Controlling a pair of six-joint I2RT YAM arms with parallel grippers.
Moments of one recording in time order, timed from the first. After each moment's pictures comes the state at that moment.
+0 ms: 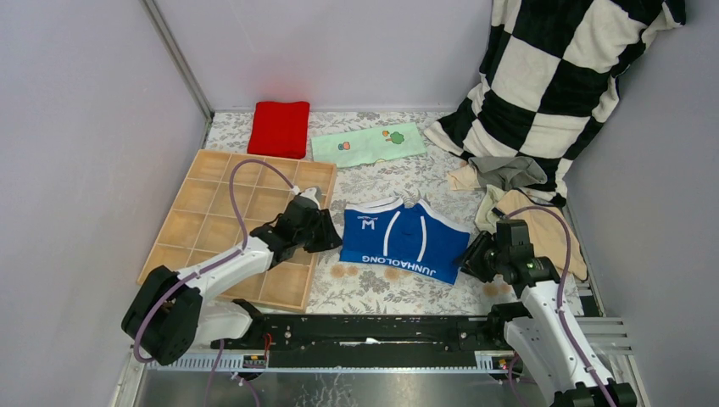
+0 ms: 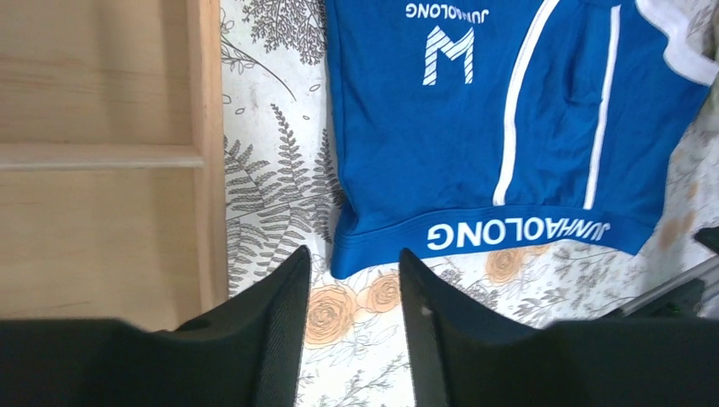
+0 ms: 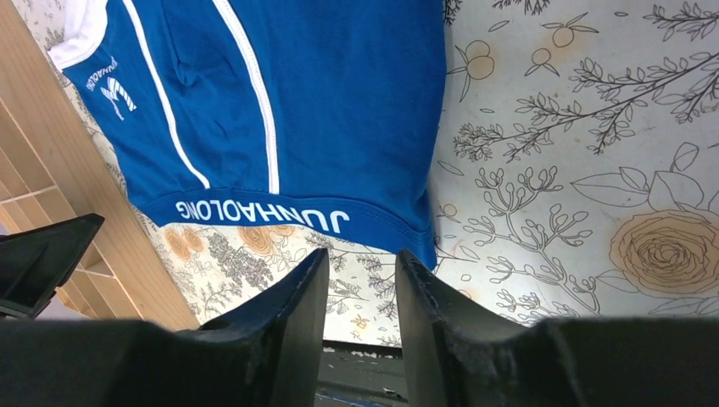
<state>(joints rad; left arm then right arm) -0.59 1.22 0.57 -0.17 0.08 -0.70 0.12 0.68 0.43 -0.74 -0.24 0.79</state>
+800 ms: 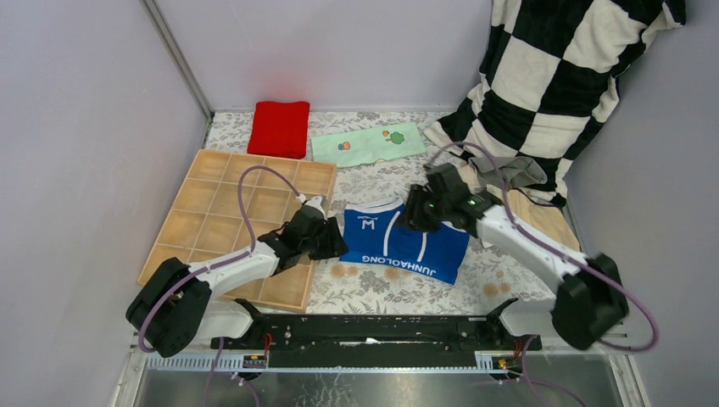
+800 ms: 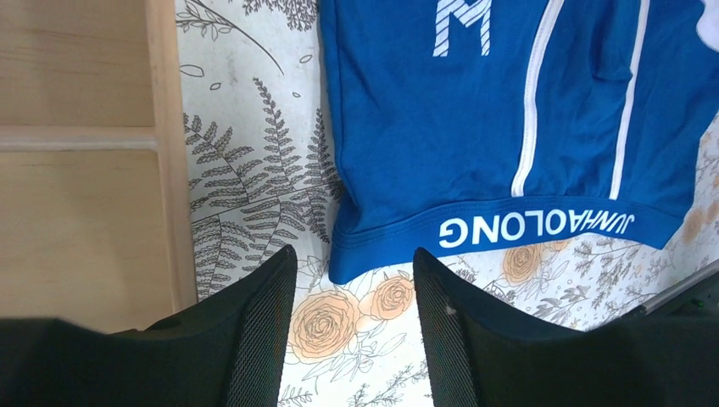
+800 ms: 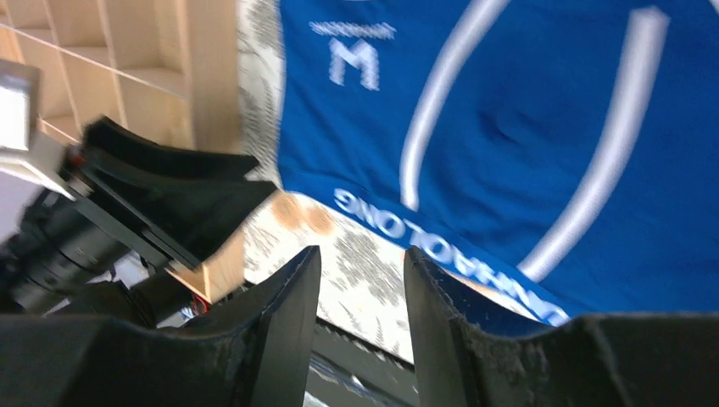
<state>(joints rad) -0.64 1.27 0.50 -0.06 0.06 -0.73 0.54 1.25 0.88 -0.52 -0.21 0.74</state>
